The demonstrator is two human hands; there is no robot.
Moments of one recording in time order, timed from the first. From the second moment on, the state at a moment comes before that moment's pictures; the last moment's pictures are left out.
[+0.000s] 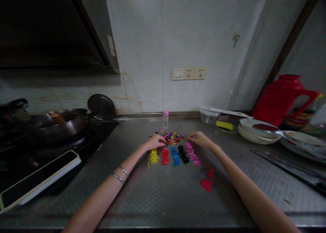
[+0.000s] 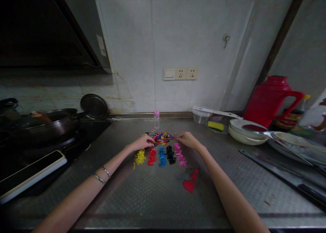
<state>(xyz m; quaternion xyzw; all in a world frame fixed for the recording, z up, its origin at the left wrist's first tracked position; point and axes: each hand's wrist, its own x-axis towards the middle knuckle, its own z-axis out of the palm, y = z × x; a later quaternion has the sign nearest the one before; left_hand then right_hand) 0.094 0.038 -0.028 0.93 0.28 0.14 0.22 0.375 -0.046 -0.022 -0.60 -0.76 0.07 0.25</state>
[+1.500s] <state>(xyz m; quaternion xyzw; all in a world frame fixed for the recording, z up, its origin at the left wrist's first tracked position) 0.078 0.007 -0.012 0.90 0.29 0.12 0.30 0.315 -0.054 -0.022 -0.60 -0.78 -0.03 0.16</state>
